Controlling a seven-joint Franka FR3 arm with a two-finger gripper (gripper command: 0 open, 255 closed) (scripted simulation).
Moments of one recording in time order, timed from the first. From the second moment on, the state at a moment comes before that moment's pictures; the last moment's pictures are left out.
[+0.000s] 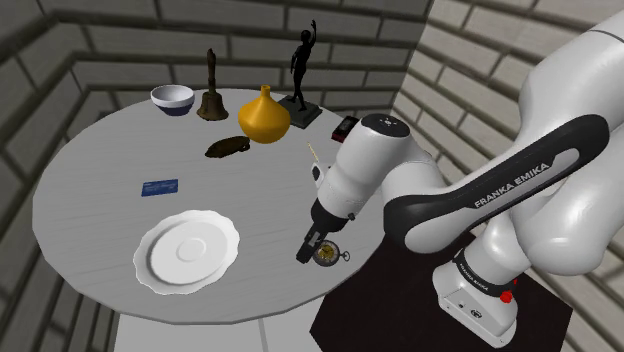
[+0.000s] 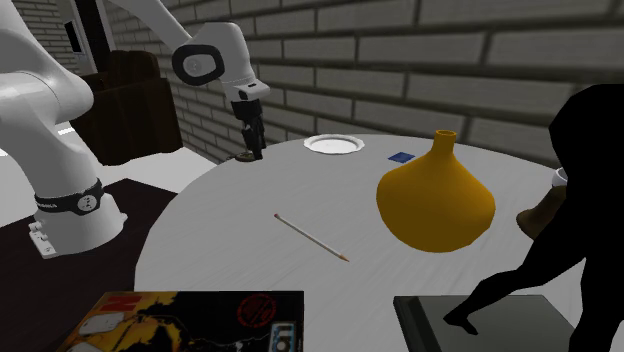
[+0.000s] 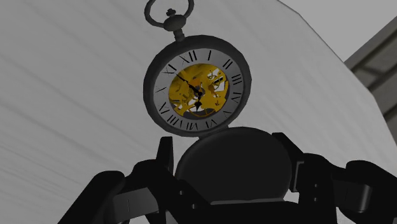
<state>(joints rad) 0.46 -0.18 0.46 -2.68 0.20 2.71 0.32</state>
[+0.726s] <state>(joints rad) 0.48 -0.24 0.45 -2.68 0.22 2.66 0.30</state>
